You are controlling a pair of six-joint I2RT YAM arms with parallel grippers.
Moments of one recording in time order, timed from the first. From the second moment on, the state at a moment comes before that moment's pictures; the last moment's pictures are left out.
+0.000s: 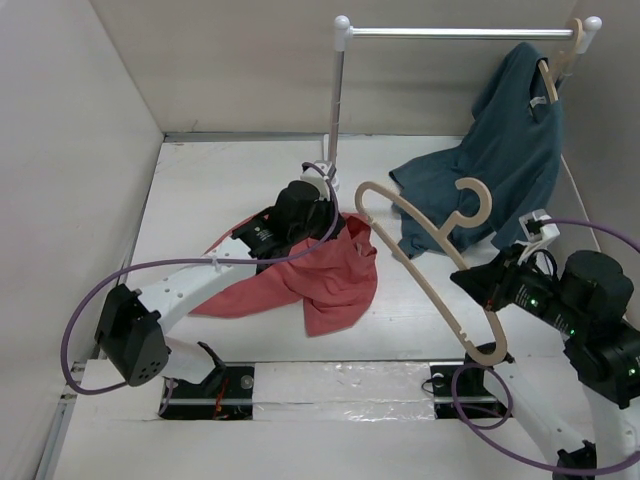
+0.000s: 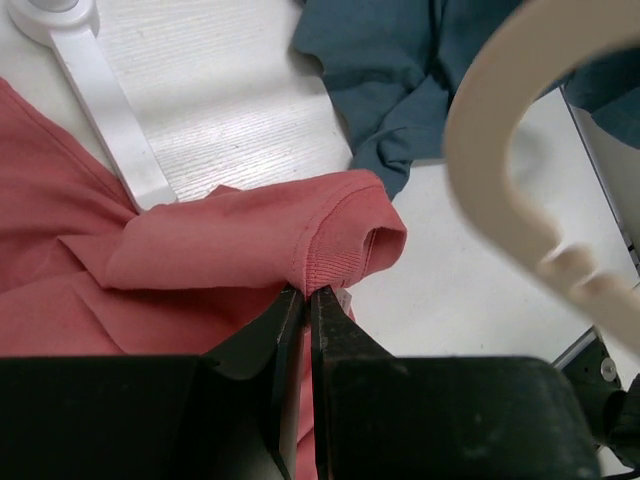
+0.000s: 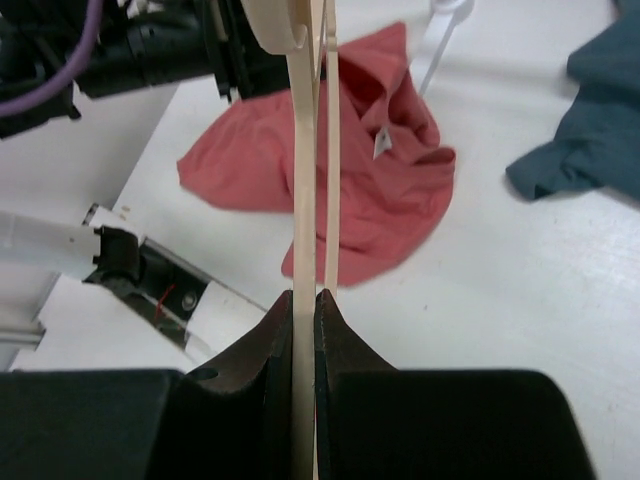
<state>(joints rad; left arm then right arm) -0.78 1.35 1.10 -0.22 -0.06 -0.50 0.30 0.54 1.27 -1.02 -0.37 0.39</state>
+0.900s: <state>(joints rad) -0.78 1.34 1.13 -0.23 -0.02 -0.57 0.31 0.55 1.07 -1.03 -0.42 0.31</state>
